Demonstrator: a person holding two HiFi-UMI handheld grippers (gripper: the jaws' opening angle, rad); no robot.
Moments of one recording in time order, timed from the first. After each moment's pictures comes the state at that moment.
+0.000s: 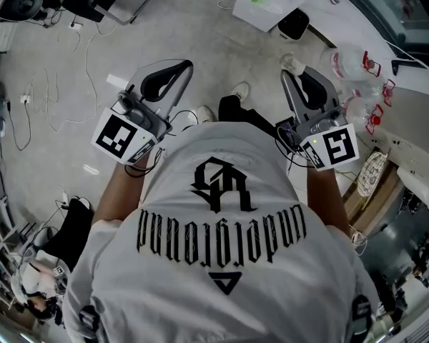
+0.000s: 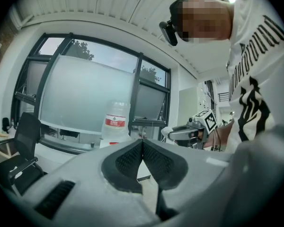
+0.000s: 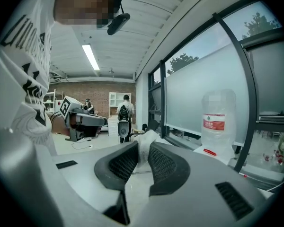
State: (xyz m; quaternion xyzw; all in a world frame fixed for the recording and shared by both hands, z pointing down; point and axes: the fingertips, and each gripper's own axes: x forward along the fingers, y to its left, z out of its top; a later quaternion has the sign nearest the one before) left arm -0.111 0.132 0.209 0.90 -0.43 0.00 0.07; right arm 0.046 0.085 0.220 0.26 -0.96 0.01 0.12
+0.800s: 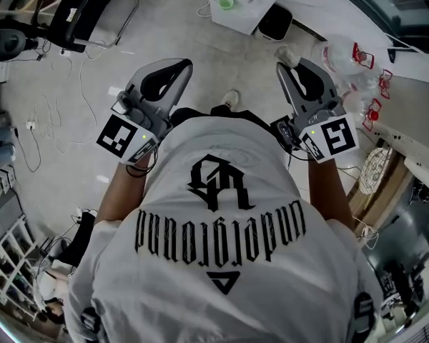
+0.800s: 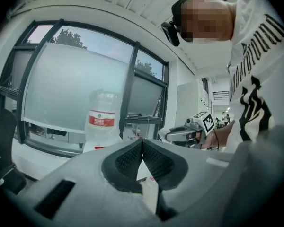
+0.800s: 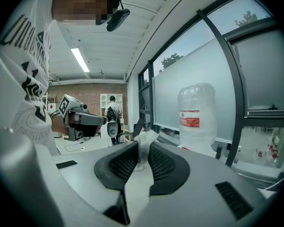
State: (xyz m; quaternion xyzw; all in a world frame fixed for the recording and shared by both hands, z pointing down) left arm -0.007 -0.010 0.212 0.92 -0.39 0.03 0.08; right arm 0.143 -0.048 0.231 0.30 -0.95 0.04 0.11
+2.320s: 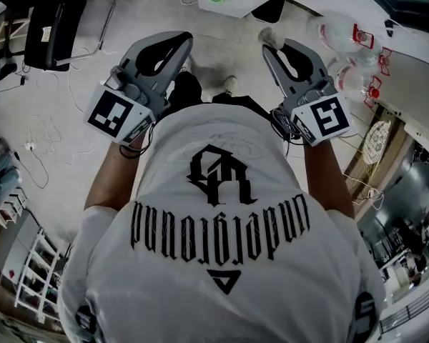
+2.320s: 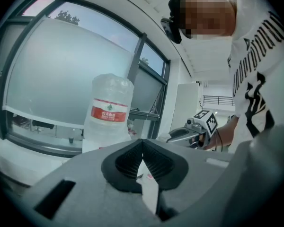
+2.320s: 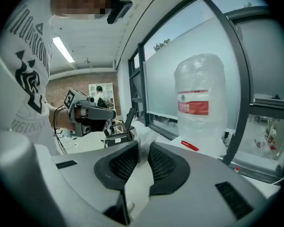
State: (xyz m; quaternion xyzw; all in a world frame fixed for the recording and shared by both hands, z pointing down) left arm -0.057 -0.172 0.257 0.94 -0.31 0.04 0.13; right arm 0.068 -0.169 0.286 0.33 -0.92 0.09 0.18
